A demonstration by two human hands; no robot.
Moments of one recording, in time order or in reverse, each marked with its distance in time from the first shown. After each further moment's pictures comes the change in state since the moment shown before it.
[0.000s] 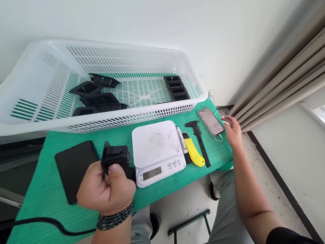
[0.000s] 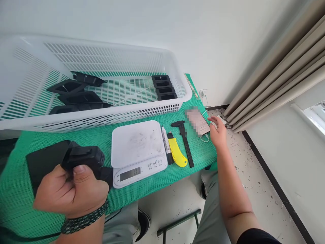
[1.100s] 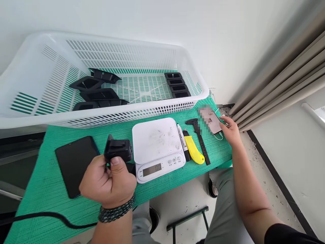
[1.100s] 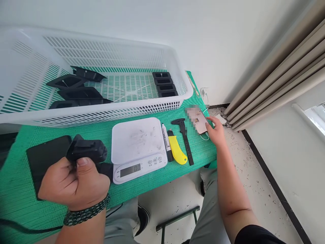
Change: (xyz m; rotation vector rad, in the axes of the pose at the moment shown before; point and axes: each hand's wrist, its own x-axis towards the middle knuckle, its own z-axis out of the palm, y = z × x) left_hand -0.001 -0.004 0.001 0.035 -0.026 -0.099; right_hand 0.004 0.009 0.001 -0.098 -0.100 -0.032
